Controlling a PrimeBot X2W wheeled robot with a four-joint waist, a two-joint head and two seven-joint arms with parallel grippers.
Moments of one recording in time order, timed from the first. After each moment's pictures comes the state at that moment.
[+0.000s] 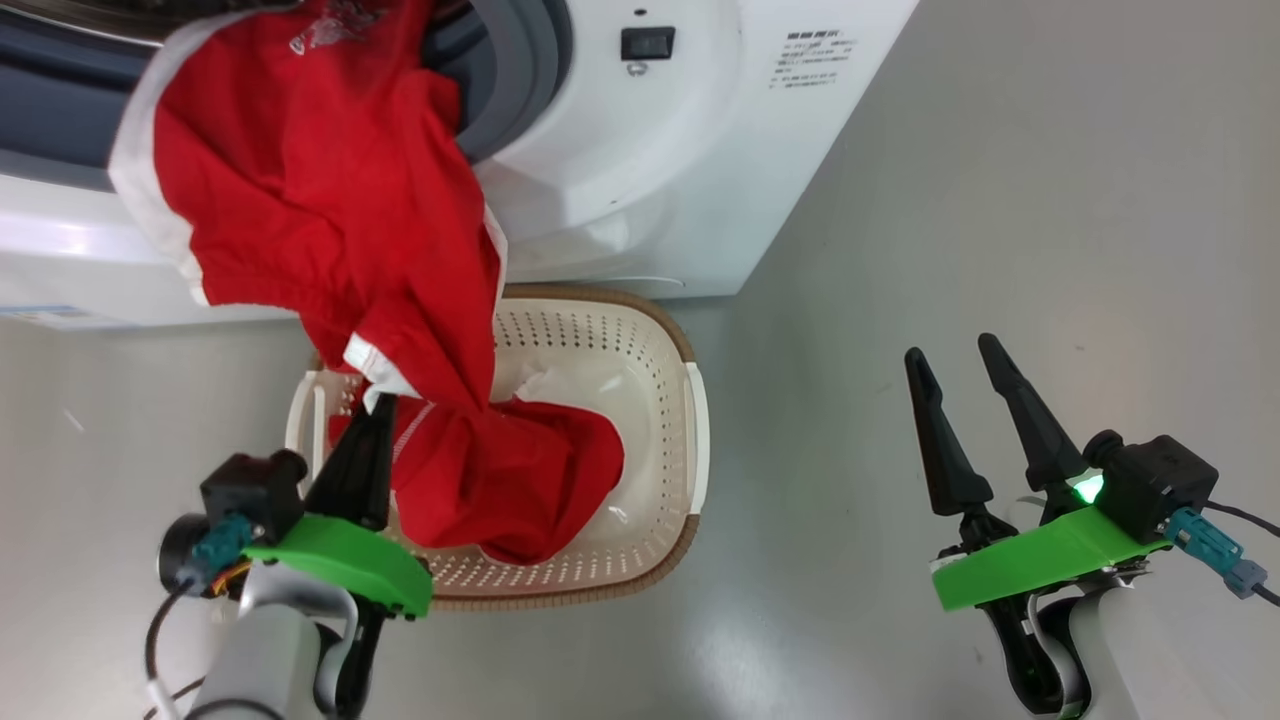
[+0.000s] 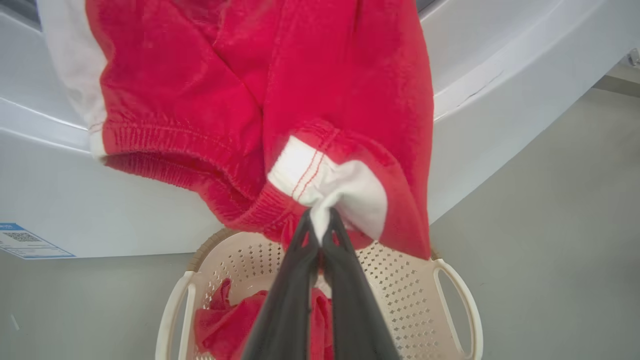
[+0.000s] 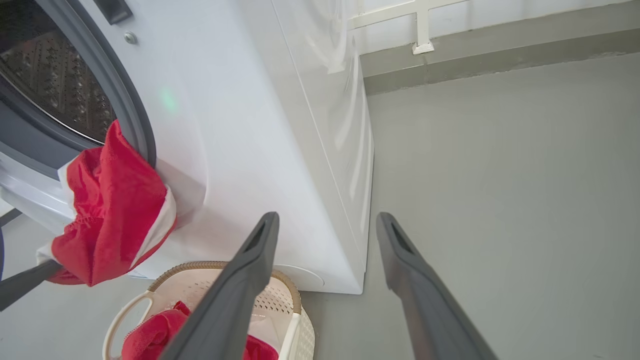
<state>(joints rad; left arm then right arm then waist) -0.43 0.07 -0.10 0.56 -0.28 -0.13 -0.26 -0.21 -0.05 0.10 0.21 0.40 0.13 -0.26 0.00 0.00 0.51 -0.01</state>
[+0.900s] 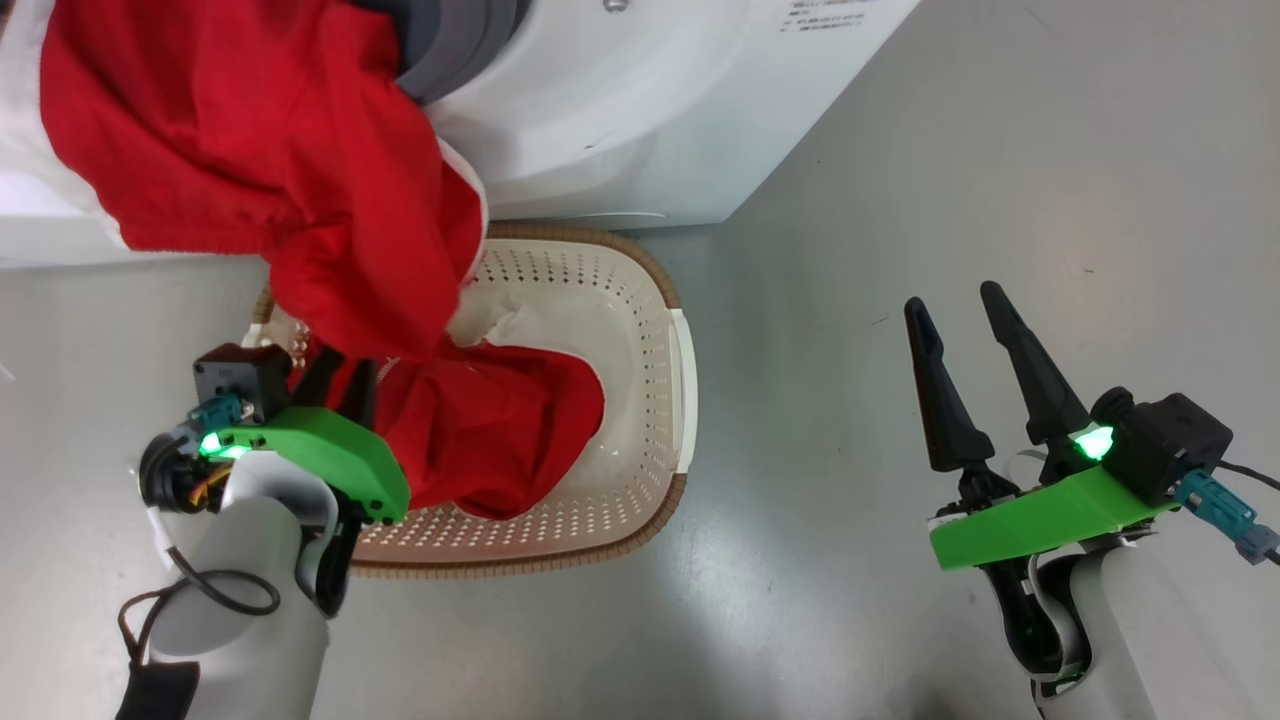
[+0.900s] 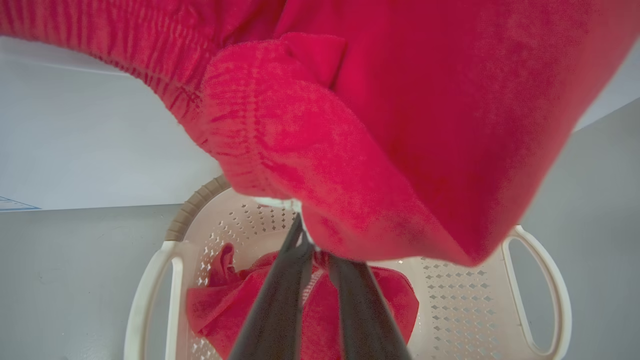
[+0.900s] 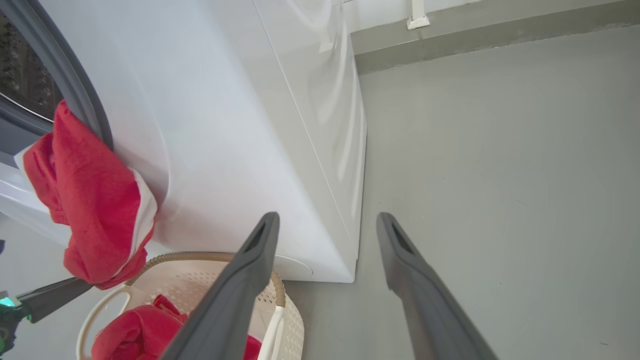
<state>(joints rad) -0.75 0.09 -0.18 0.98 -0.34 -0.13 -0.26 -0.28 -0.05 0.10 0.19 0.40 0.13 -0.26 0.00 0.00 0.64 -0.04</state>
